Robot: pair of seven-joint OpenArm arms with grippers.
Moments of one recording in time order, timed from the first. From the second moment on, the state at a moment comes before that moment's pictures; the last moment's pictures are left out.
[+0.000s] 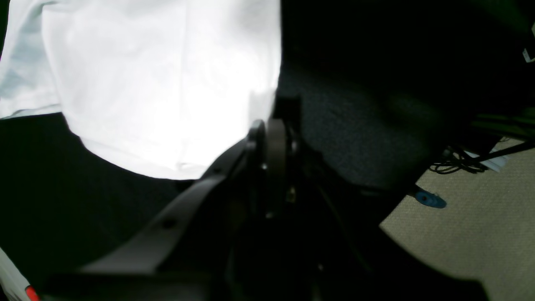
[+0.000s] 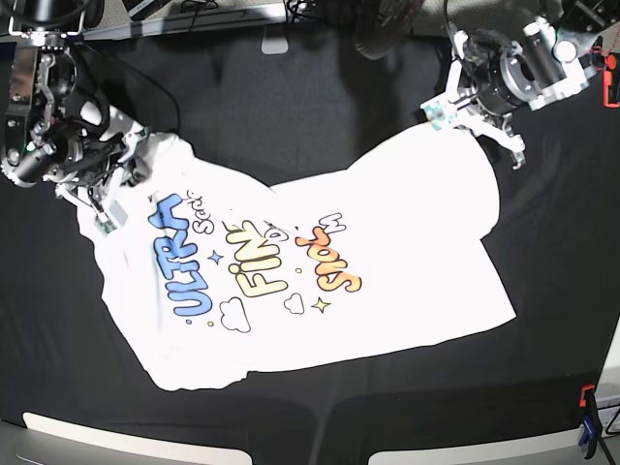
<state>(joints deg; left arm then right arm) 20.9 -37.1 21.2 123.6 -7.3 -25.3 49.0 -7.0 26.8 13.9 96.9 32.4 39.5 -70.5</state>
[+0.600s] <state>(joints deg) 20.9 -37.2 21.2 123.6 -7.3 -25.3 49.2 -7.0 26.2 13.9 101.1 36.2 39.5 -73.0</state>
